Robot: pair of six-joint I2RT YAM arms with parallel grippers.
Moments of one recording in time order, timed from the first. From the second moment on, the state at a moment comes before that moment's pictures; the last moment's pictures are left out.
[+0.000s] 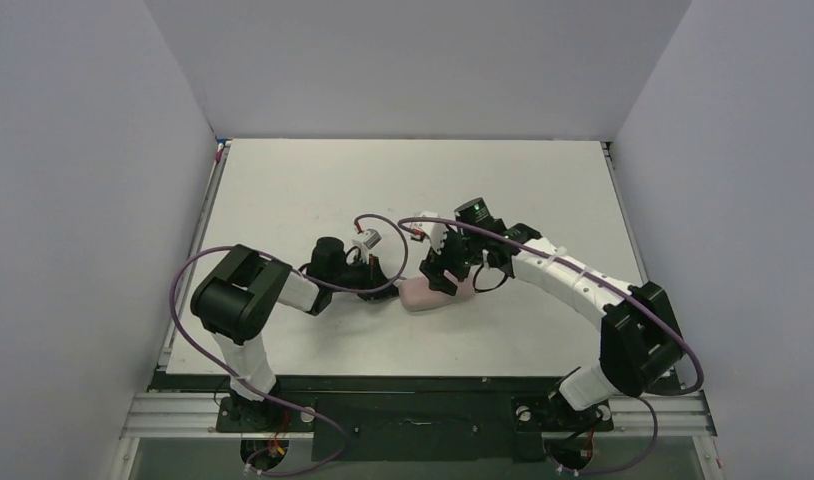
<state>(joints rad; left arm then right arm) -0.44 1.83 0.56 0.72 0.71 -0.41 0.61 1.48 1.06 -0.50 -0.41 -0.52</state>
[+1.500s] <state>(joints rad) -0.35 1.48 0.43 0.56 0.73 -0.38 0.65 1.70 1.10 -0.41 -0.21 -0.37</state>
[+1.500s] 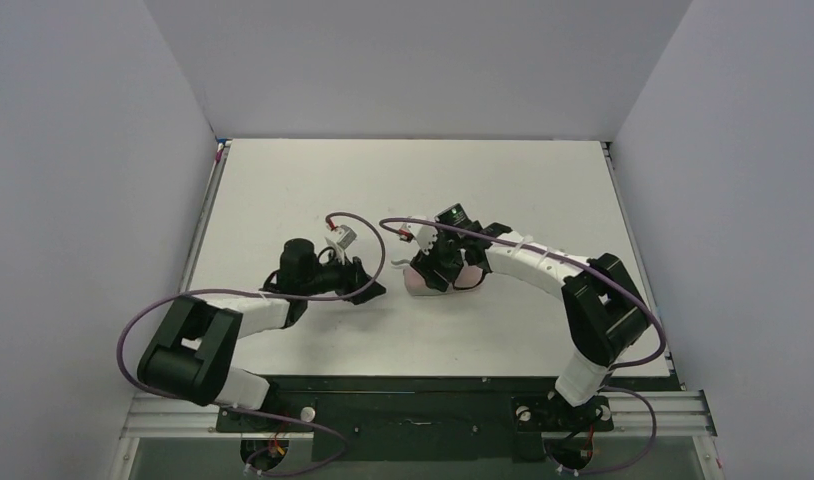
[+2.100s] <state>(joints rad) -0.66 1.53 0.35 0.67 0.55 0.17 0.56 1.72 1.16 -0.68 -0.37 -0.76</state>
